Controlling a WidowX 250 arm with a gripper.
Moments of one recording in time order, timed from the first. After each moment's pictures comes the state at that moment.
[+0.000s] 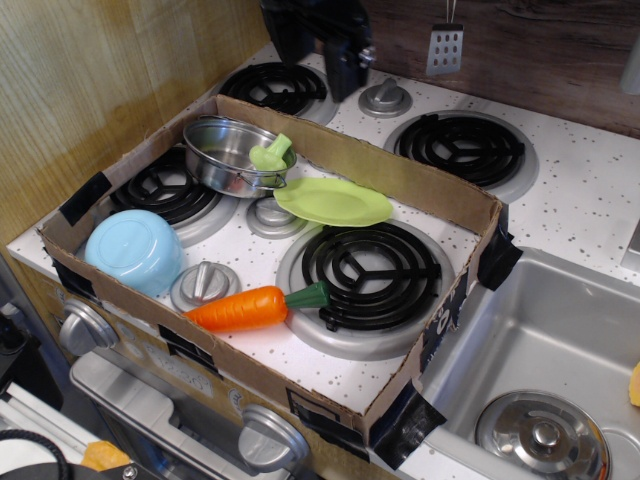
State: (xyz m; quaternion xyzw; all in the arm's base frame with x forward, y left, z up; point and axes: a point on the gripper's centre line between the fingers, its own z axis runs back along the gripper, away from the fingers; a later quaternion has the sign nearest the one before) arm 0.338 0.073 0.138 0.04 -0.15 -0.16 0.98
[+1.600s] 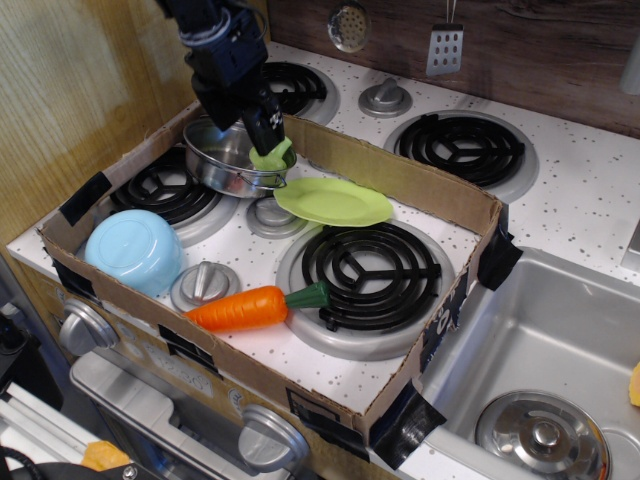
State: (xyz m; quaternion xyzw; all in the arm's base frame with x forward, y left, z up) arm 0.349 0.147 0.046 0.00 -0.16 -0.10 0.98
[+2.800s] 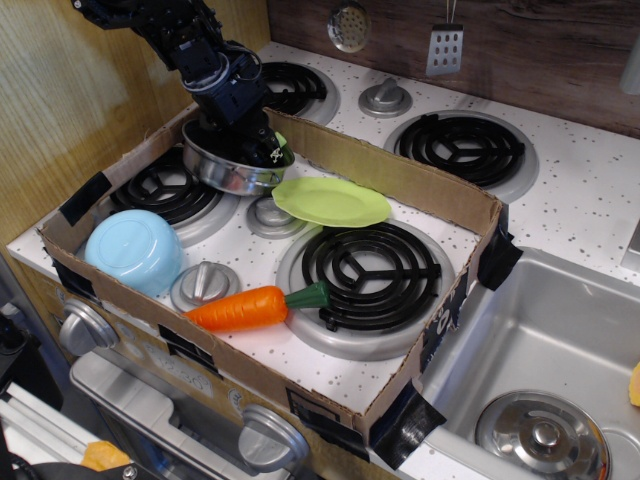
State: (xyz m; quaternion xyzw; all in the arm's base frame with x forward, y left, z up) arm 0.351 0.151 0.015 -0.01 -0.17 -0.12 0.98
